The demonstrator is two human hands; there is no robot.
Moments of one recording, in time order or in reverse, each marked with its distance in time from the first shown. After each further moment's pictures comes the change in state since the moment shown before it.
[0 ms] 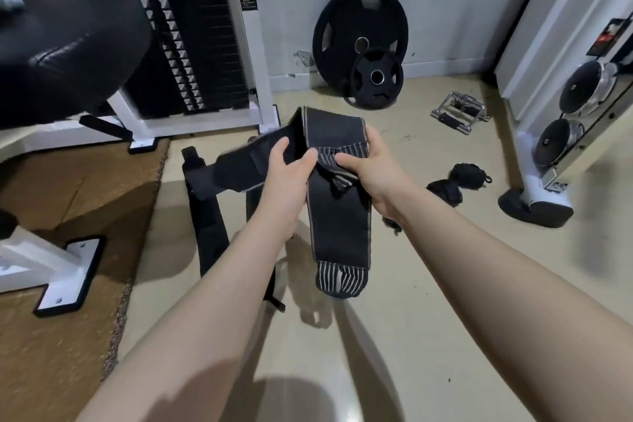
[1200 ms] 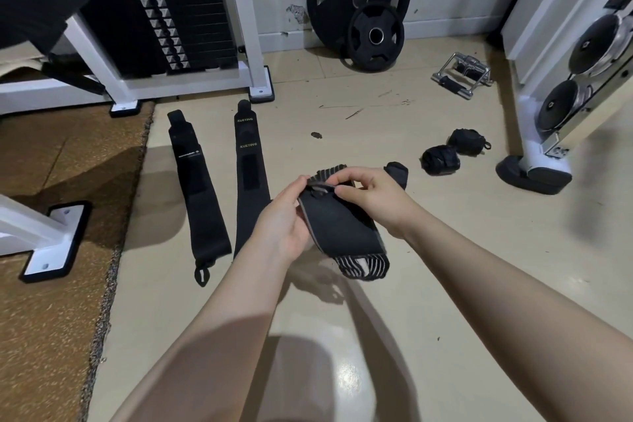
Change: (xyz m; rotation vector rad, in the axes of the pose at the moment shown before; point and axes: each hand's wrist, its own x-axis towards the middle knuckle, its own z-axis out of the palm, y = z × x) left_hand -0.034 -0.077 -0.005 -0.492 0.069 -0.433; right_hand -0.046 0.067 -0.030 -0.313 -0.217 0.089
